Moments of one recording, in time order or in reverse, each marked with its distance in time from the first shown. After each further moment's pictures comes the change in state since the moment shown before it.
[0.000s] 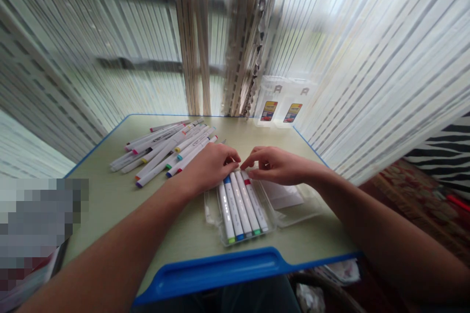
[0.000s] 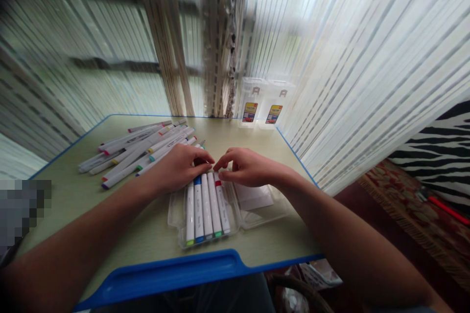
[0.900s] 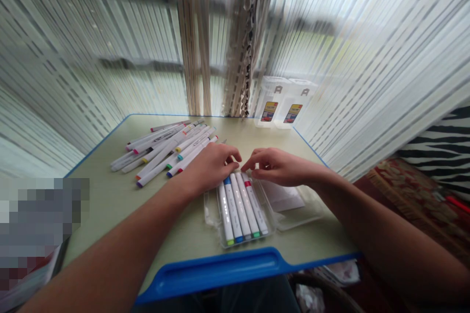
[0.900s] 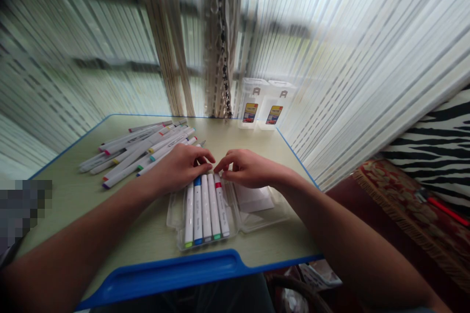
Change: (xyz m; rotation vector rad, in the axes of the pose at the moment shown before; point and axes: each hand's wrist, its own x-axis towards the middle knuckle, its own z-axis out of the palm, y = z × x) left_hand -0.002 0.002 -0.001 -0.018 0.014 0.009; right_hand -0.001 -0.002 -0.001 -0.008 -0.007 -0.041
